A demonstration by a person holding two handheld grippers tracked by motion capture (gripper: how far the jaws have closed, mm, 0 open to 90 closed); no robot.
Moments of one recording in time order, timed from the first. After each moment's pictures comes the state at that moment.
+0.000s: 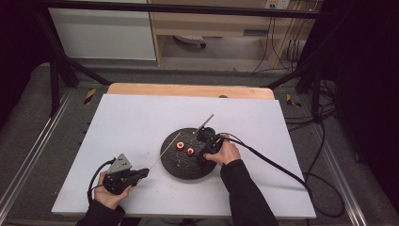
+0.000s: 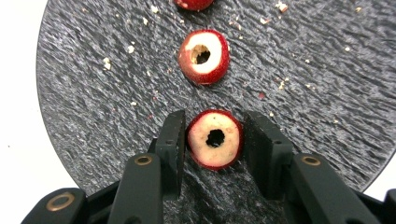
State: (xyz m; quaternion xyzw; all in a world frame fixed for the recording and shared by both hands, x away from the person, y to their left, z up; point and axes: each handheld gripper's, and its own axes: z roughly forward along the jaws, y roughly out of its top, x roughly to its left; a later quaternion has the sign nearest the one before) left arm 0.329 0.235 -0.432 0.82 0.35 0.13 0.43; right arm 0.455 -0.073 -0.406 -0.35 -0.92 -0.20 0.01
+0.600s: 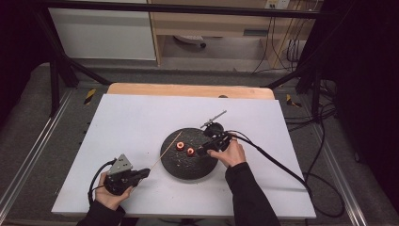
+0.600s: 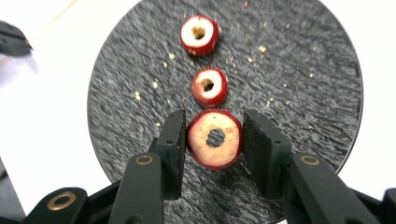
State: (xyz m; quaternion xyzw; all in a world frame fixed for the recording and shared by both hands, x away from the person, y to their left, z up) left arm 0.327 0.232 -0.431 0.82 0.35 0.13 0.44; right arm 0.442 -0.091 -0.377 -0.37 -0.88 -0.29 0.00
